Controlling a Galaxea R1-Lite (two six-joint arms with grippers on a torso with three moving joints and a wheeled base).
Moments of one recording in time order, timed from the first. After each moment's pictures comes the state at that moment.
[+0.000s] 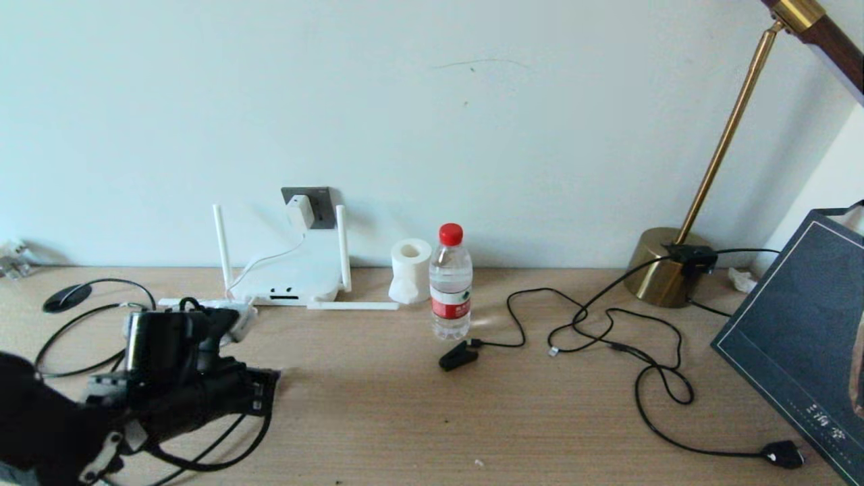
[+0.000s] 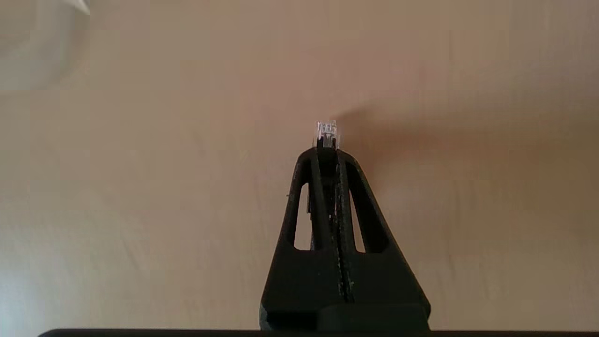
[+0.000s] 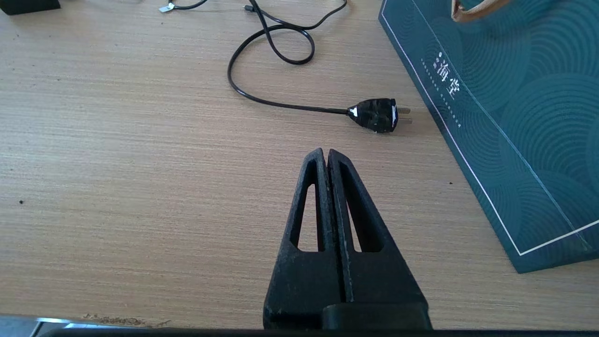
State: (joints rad) left arm -0.11 1.78 -0.47 -0.66 0.01 0.10; right arm 0.00 0.00 -0.12 0.30 0.02 -0.03
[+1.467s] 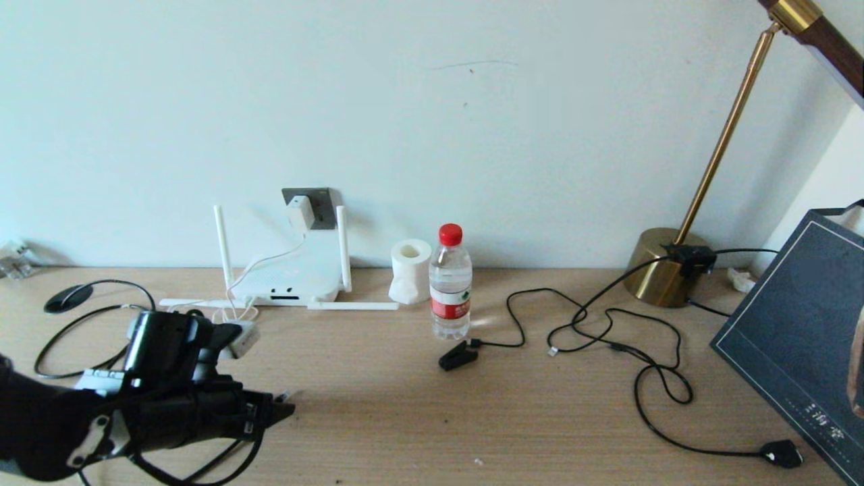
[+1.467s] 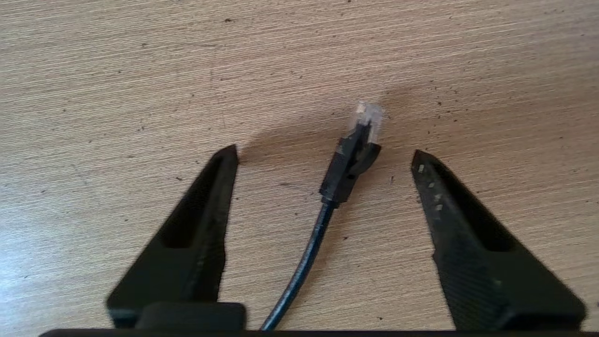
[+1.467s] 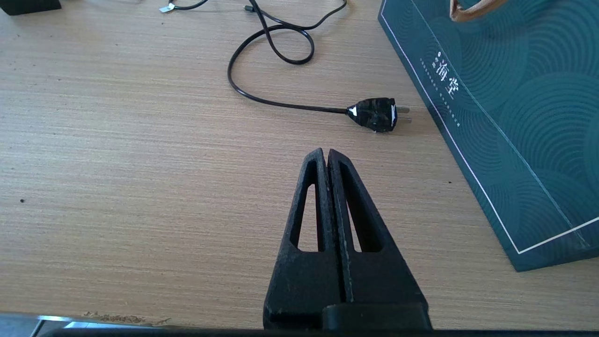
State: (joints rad) left arm -0.10 1.74 -0.52 -0.37 -0.02 0.08; right arm 0.00 0.00 -0.12 0.30 0.02 -0.03
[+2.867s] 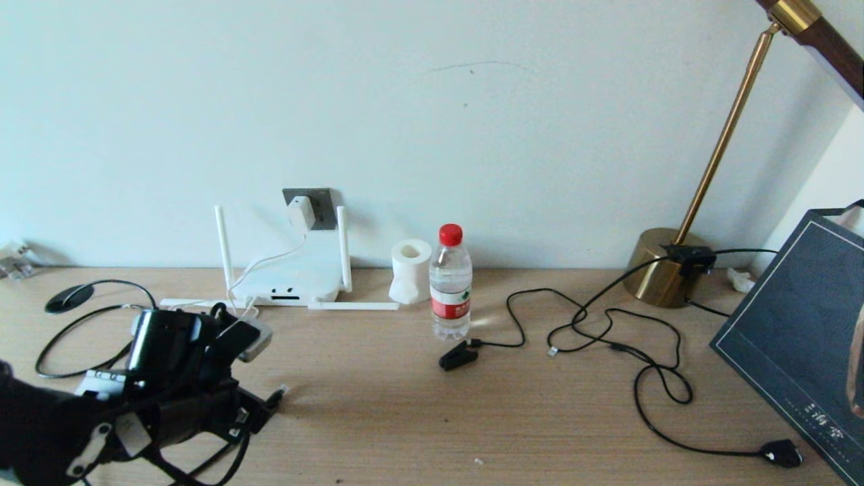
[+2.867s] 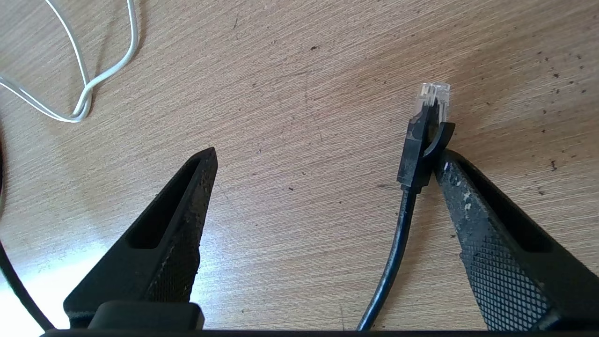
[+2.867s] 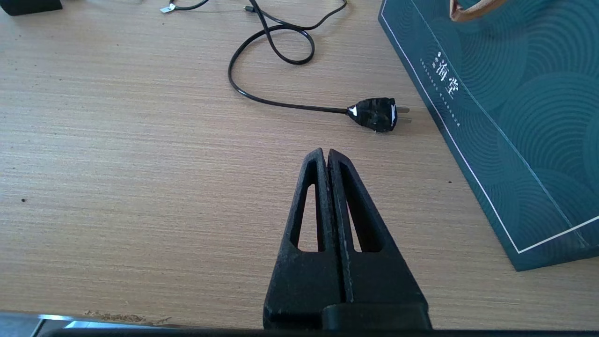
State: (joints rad) left arm -0.15 1.73 -0.51 -0.43 0.25 0.42; right arm 0.00 0.00 -0.12 0.30 0.02 -0.03
